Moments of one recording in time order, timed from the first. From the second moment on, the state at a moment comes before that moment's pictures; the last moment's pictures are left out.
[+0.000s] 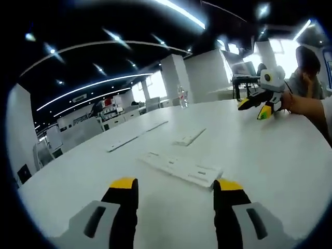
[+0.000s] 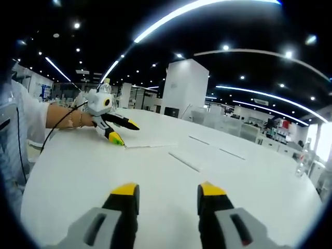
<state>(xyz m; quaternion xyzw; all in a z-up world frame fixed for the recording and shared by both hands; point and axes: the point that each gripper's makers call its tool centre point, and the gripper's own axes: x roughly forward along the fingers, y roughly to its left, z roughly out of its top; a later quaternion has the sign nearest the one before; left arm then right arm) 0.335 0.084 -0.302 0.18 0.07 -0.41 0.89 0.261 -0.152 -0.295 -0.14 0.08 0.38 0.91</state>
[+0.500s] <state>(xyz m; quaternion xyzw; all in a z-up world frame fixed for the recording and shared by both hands) 0.344 0.081 -0.301 0.17 0.08 -0.41 0.89 0.264 -0.153 -0.295 -0.14 0.08 0.37 0.91</state>
